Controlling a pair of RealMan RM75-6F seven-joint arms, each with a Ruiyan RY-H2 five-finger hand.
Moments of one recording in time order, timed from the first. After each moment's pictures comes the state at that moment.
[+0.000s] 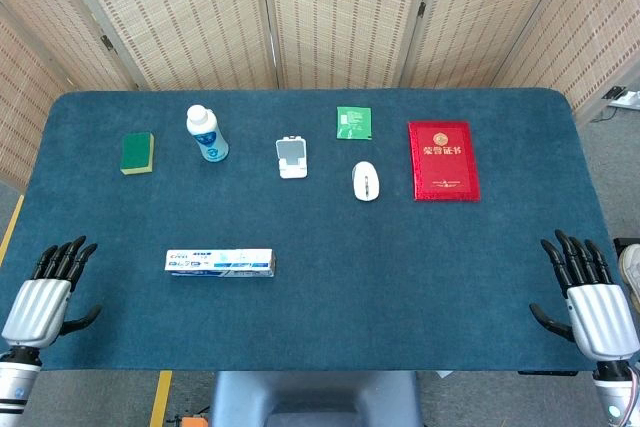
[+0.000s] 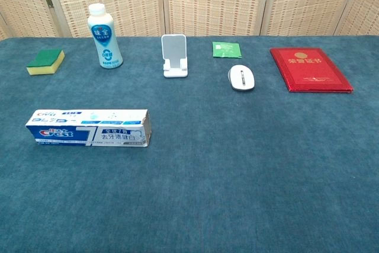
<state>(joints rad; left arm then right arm) -0.17 -1.11 -0.01 -1.63 1.47 1.37 0.09 0.03 -1.14 0.03 -1.59 -1.61 1.57 -0.08</state>
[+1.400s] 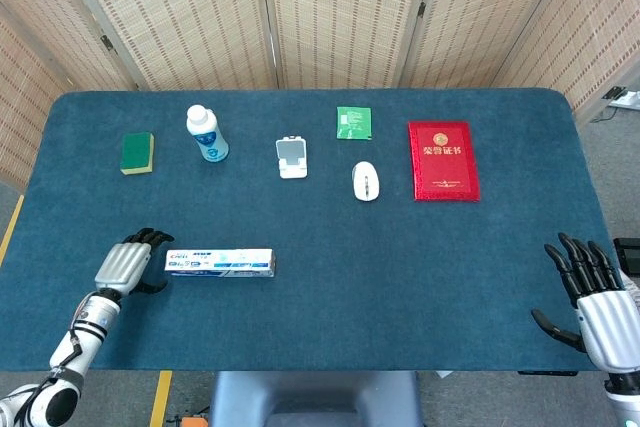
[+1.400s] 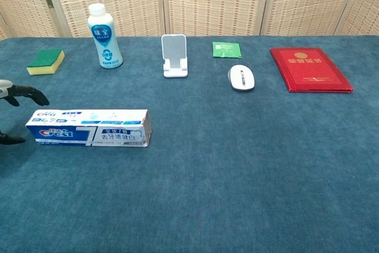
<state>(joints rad) -0.48 -1.34 -0.11 -1.48 1.16 0.93 0.15 0.01 -1.11 0.01 -1.56 -1.72 1.67 0.04</state>
